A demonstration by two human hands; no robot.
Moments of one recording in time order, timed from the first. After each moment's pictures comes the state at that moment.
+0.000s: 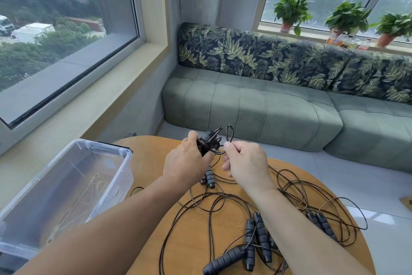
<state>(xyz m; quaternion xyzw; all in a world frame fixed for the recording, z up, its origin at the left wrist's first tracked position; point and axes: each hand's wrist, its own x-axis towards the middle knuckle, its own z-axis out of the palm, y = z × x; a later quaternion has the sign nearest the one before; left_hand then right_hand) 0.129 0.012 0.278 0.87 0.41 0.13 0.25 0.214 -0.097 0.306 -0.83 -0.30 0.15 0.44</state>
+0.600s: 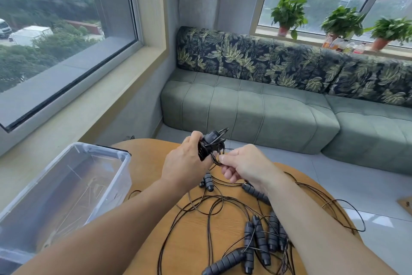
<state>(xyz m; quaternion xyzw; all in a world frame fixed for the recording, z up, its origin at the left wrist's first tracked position) 0.124 0.013 0.276 0.88 0.35 0.19 0.26 0.235 -0.098 0.317 -0.77 -0.26 0.40 0.43</state>
